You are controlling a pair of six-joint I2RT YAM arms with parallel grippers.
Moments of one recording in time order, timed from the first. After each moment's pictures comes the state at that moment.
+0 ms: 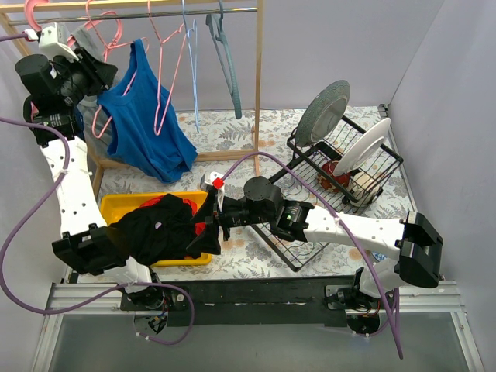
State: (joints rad) left arm 0.34 1.55 1.91 -0.38 0.56 -0.29; right arm 1.22 1.47 1.11 0.25 -0.49 0.31
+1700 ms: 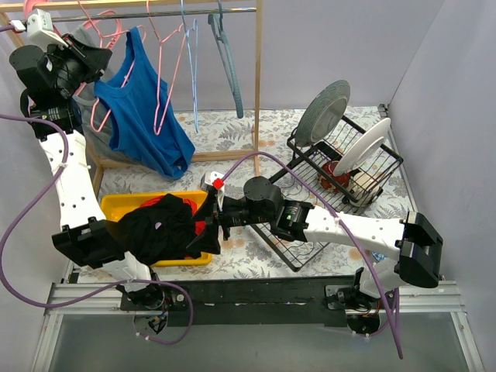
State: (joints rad) left arm 0.34 1.63 2.03 -0.28 0.57 -0.52; right arm 1.22 1.47 1.11 0.25 -0.47 0.29
